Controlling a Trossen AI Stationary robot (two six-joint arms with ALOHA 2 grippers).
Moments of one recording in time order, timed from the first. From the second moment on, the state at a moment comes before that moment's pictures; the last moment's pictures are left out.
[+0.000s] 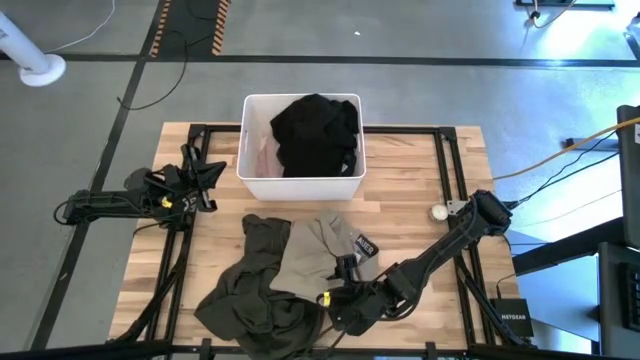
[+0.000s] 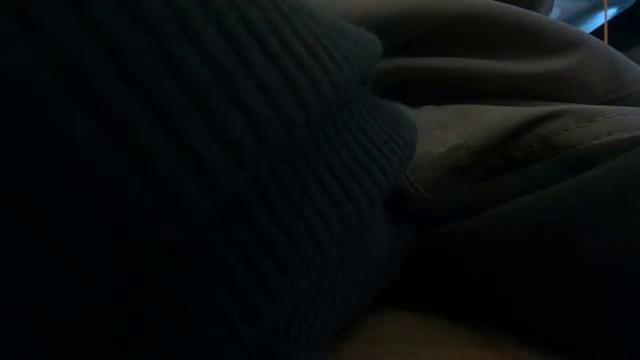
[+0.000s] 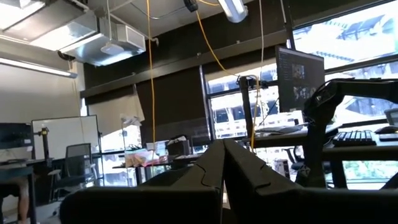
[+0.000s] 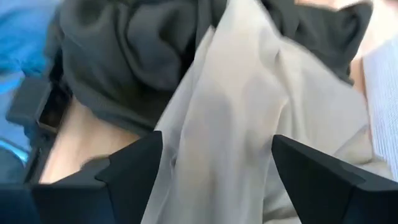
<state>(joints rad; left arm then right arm) 0.04 0.14 0.18 0.43 -0.30 0.30 0.64 1.94 1.66 -0.76 0.42 0.29</state>
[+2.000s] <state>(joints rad) 0.04 0.14 0.18 0.43 -0.30 0.30 0.52 2.06 1.81 -1.07 0.55 0.34</state>
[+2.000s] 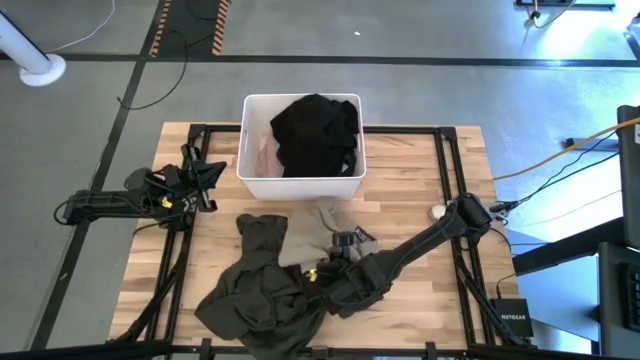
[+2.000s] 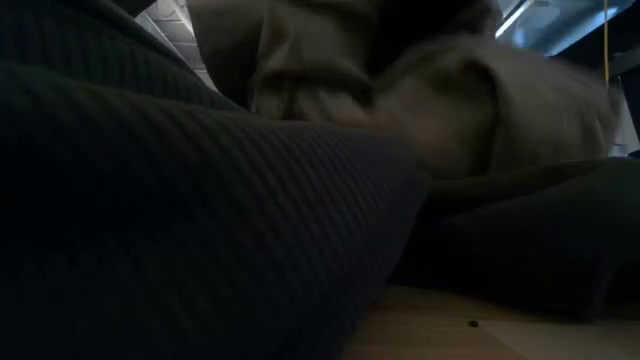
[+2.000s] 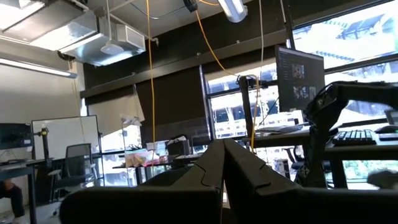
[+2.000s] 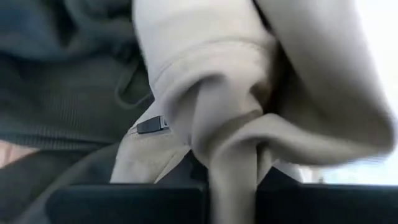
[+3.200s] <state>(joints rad) 0.04 0.14 0.18 0.43 -0.30 0.30 0.33 1.91 2.36 -1.05 0.99 -0.18</state>
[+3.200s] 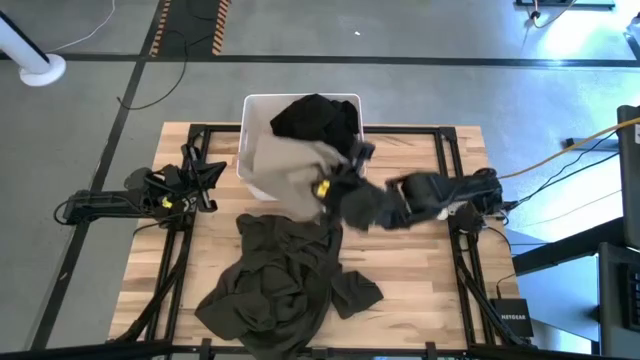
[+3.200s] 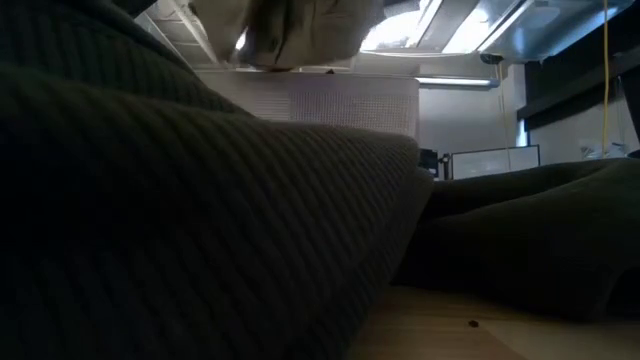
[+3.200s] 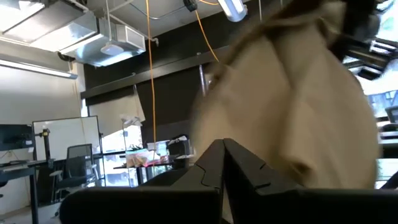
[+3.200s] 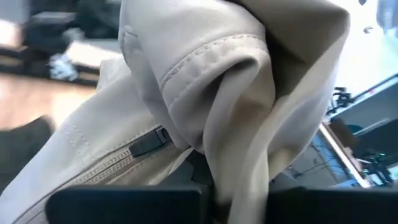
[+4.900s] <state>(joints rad) 0.04 0.14 0.18 0.43 -0.30 0.31 -0.28 1.89 1.56 -0.45 0.21 -0.10</state>
